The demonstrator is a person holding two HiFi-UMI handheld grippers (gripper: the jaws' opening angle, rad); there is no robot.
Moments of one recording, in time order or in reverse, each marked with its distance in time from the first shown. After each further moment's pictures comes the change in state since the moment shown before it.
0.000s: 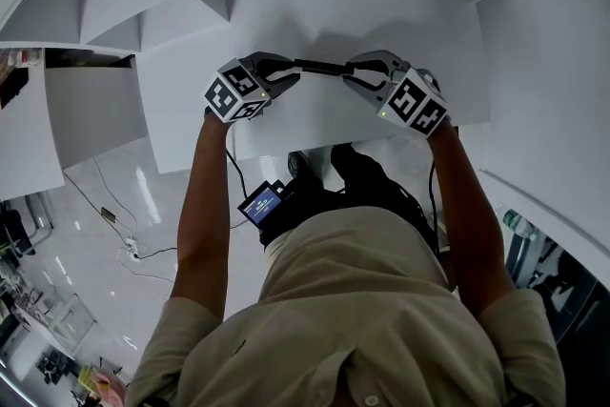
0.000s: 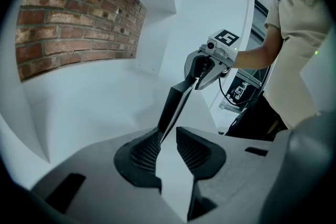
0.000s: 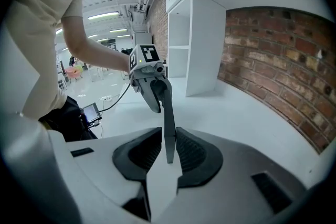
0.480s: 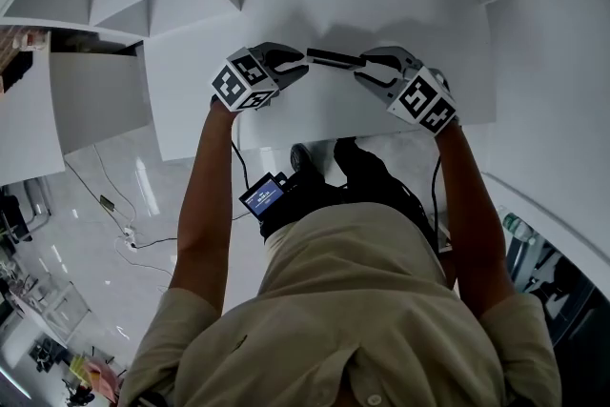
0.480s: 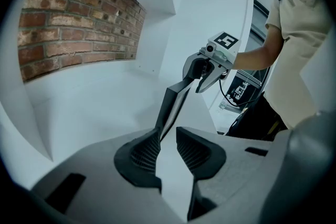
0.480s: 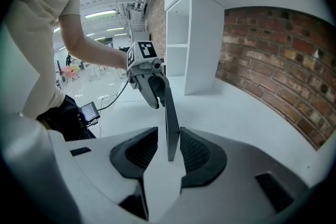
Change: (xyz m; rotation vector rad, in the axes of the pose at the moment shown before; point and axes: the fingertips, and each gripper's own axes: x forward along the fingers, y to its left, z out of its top) left arm -0.006 -0.002 0.002 0.006 -0.008 0.005; right arm -0.001 0.001 -0.005 0.011 0.019 -0.026
